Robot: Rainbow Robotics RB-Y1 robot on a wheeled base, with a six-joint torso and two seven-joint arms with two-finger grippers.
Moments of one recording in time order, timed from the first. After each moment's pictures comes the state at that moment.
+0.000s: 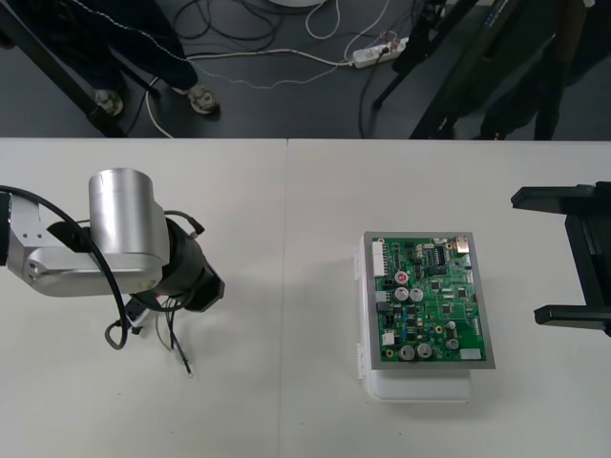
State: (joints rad) right arm -0.01 -0.62 -0.34 -1.94 0.86 -1.56 -0.22; left arm -1.20 1.00 -1.63 -1.75 -2.14 -0.83 -1.11
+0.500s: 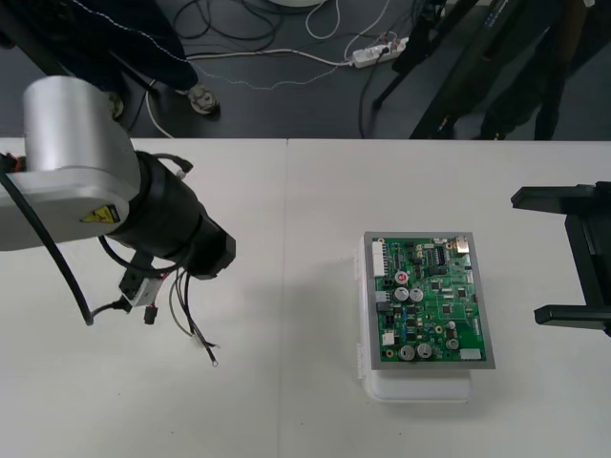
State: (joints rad) right arm -0.01 -0.62 -0.34 -1.94 0.86 -1.56 -0.22; left arm -1.16 1.15 -1.23 -2.01 -1.91 -1.04 -1.11
